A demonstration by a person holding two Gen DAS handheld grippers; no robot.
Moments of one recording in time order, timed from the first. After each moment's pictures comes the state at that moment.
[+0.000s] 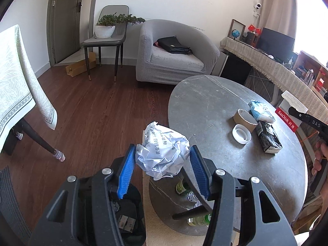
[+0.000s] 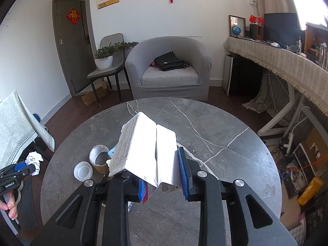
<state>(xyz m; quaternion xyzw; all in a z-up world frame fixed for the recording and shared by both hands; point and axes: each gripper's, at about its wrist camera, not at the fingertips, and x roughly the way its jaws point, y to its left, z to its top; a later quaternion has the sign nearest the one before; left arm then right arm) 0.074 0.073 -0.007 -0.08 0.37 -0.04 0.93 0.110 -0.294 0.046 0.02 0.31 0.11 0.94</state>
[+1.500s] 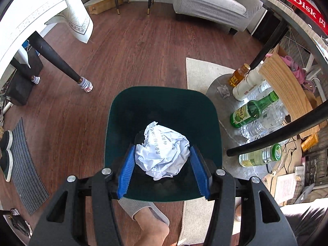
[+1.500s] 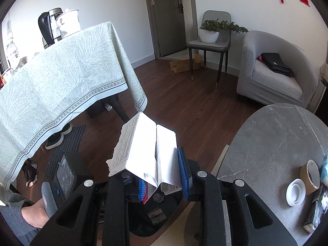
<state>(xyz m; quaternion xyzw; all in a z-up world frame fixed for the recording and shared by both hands) 0.016 0.188 -0.158 -0.08 0.56 0.03 0.82 0.070 0.011 0.007 -0.09 0.37 0.37 0.84</state>
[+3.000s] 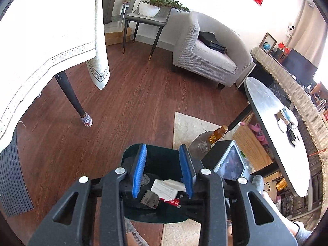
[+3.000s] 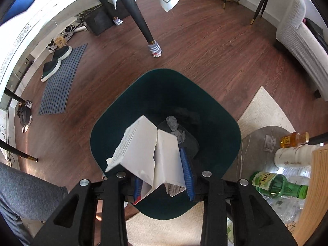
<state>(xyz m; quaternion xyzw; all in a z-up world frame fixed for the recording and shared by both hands) -0.001 0.243 -0.040 -0.18 0.41 0.02 0.90 0.043 0.109 -0.172 -0.24 0.56 0.37 0.70</state>
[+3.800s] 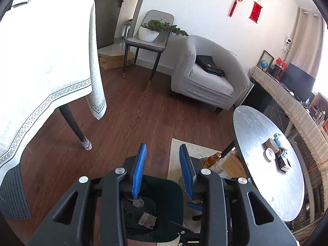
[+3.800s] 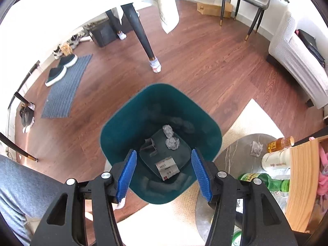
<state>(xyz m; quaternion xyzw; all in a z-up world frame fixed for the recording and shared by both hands) 0.010 0.225 0.019 -0.17 0.33 0.04 0.93 0.027 0.070 -0.107 -0.21 0.50 0.40 0.74</state>
